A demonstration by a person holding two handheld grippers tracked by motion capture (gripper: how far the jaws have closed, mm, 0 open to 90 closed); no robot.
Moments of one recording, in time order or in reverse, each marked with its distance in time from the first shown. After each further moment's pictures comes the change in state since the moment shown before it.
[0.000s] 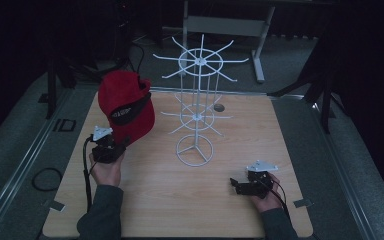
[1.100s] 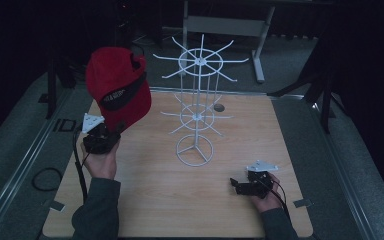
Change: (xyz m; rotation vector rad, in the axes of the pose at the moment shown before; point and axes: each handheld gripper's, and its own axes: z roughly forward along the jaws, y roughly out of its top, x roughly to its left) left arm -0.014 0.043 -0.034 -0.145 0.006 0.046; right arm 0.000 0.000 0.000 0.000 0.000 -0.001
